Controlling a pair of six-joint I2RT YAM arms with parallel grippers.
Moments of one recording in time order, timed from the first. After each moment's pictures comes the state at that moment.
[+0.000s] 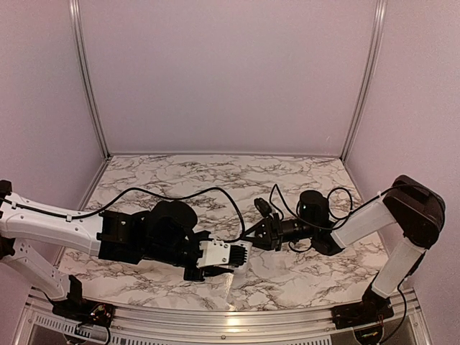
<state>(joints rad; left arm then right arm) -1.30 1.42 0.93 -0.12 0.09 0.50 0.72 1.67 0.53 0.94 -0.94 1.23</state>
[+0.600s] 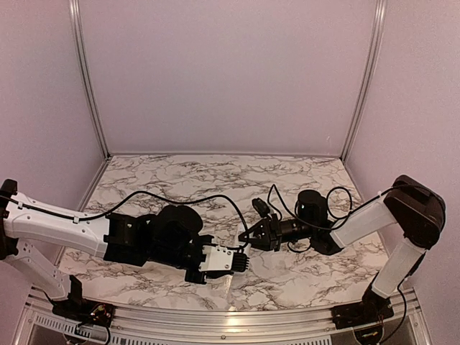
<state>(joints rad) -1.30 1.46 0.93 -0.12 0.08 0.57 0.73 1.67 0.55 0.90 -0.94 1.20</state>
